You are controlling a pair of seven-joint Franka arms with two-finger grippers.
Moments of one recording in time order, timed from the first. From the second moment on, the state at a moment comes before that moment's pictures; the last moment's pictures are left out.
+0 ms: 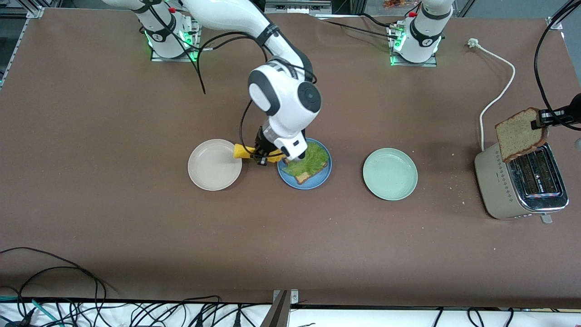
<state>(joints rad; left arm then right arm) 0.65 0.18 -0.52 -1.52 0.09 1.47 0.06 0.97 0.84 -0.28 -1.10 -0.23 1.65 -0.74</state>
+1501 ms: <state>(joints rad) 0.64 0.18 -0.63 -1.55 -0.12 1.45 -0.16 0.44 0.74 -0.31 -1.13 0.57 1.56 -1.28</state>
